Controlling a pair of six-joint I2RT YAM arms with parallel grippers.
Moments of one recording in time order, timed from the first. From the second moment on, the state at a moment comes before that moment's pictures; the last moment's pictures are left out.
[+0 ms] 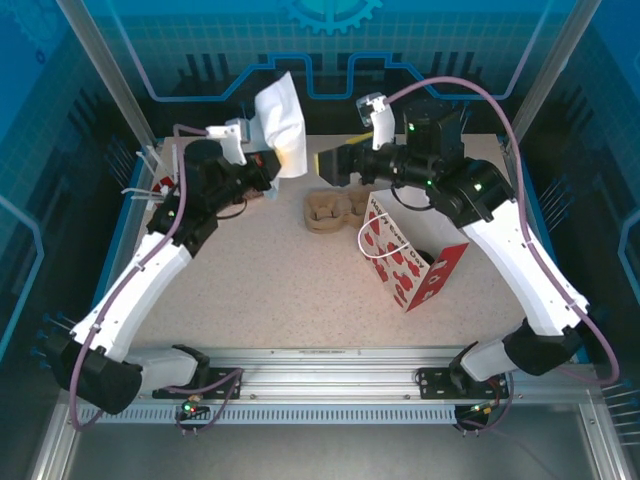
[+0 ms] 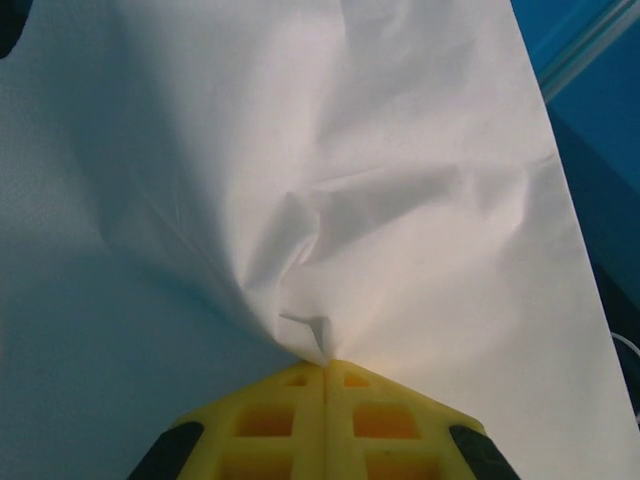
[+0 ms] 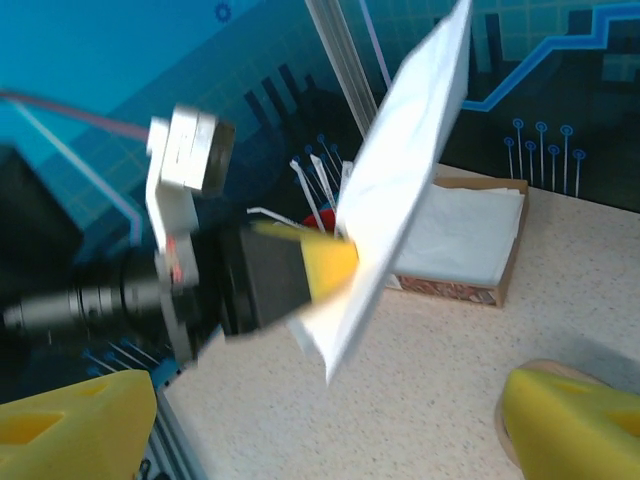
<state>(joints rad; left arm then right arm) -0.37 1.22 1.23 -0.23 0.20 -0.58 0.63 1.47 1.90 -0.75 -0.29 0.34</state>
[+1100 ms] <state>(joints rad) -0.64 1.12 1.04 -0.02 0.23 -0.58 0.53 1.45 2.07 -1.02 -0.26 0.16</state>
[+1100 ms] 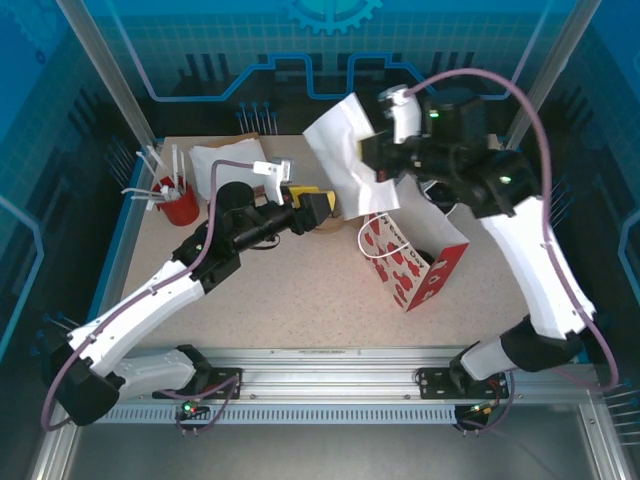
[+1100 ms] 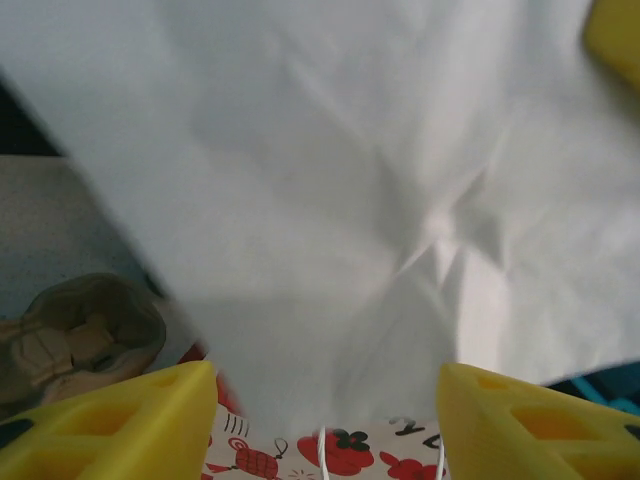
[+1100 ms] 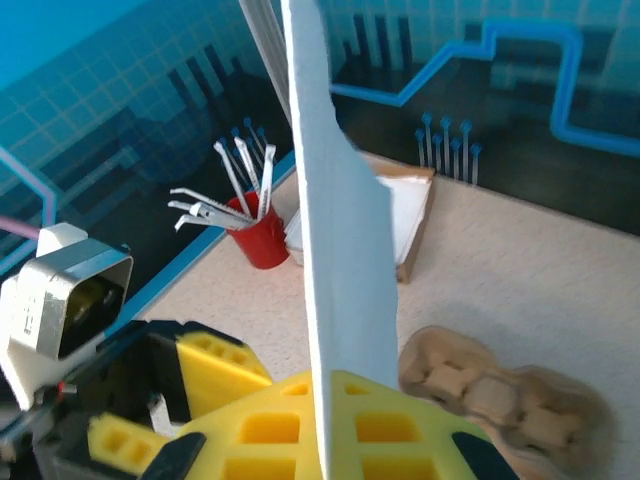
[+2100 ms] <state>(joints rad) -0.64 1.07 1.06 -0.29 0.25 -0.45 0.22 1.36 2.07 -1.51 -0.26 -0.19</state>
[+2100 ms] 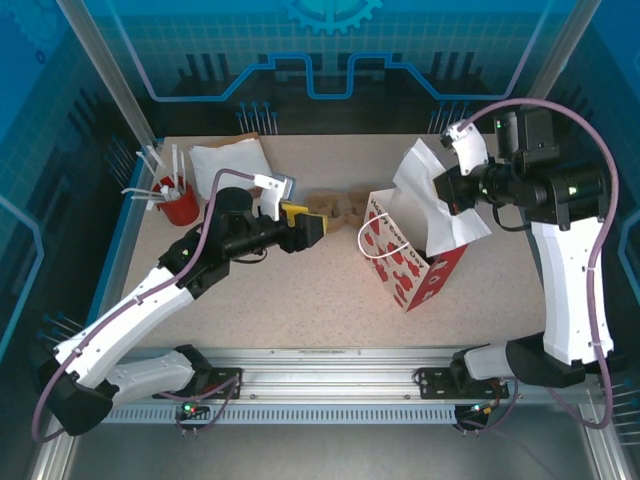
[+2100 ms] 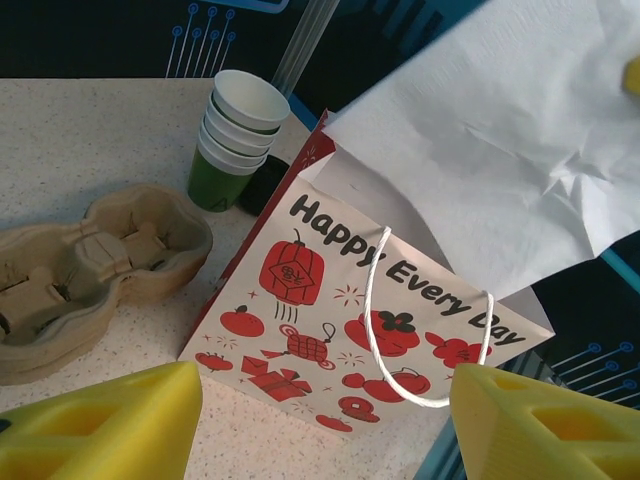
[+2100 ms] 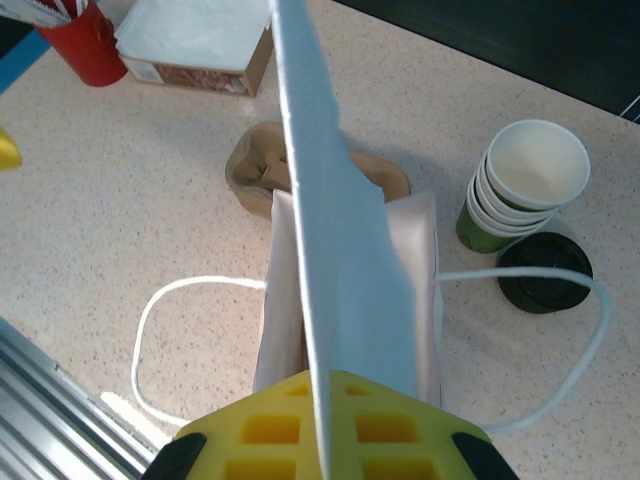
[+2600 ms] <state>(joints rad) -0.64 1.08 1.07 -0.31 0.24 -0.45 0.22 1.37 2.00 -1.52 -0.33 -0.23</state>
